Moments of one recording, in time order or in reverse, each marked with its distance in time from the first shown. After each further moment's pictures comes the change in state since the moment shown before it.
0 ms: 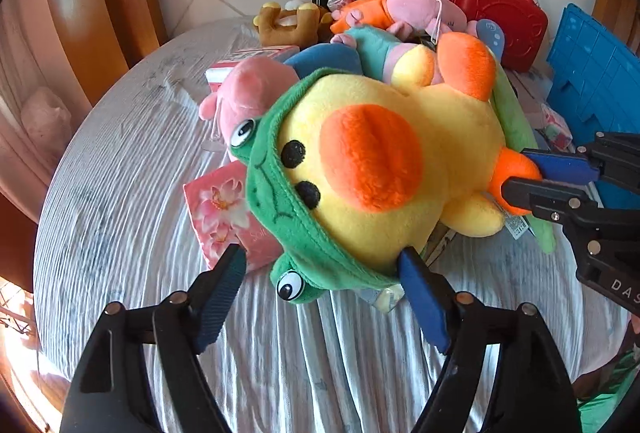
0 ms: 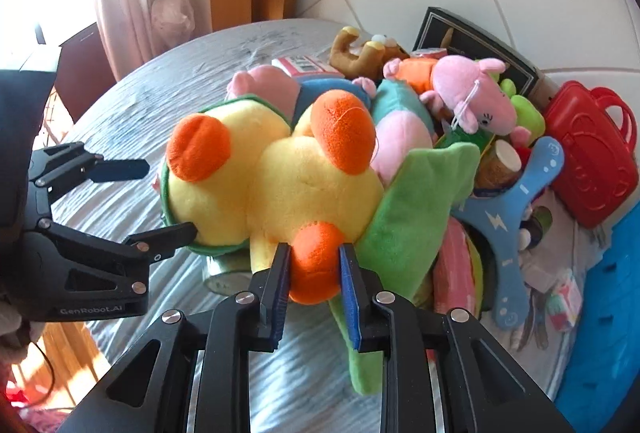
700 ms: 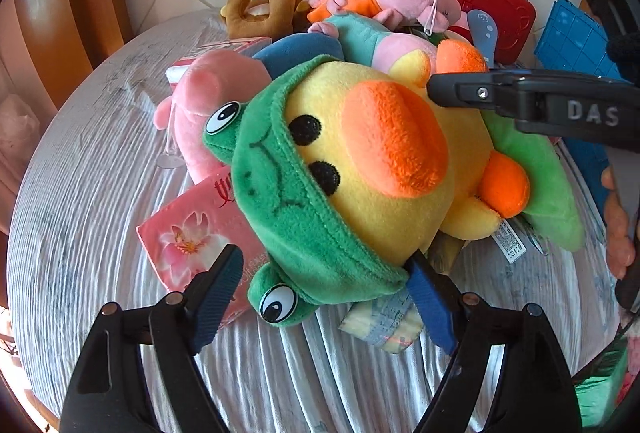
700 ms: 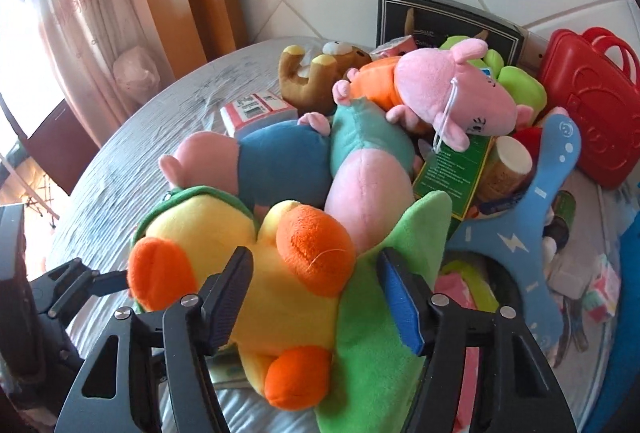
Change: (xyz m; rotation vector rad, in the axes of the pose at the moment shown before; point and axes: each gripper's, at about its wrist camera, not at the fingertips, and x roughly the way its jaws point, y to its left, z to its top) left arm 0.039 0.005 0.024 0.034 0.029 -0.101; right arm 0.048 -0.059 0.052 0.247 -0.042 0.042
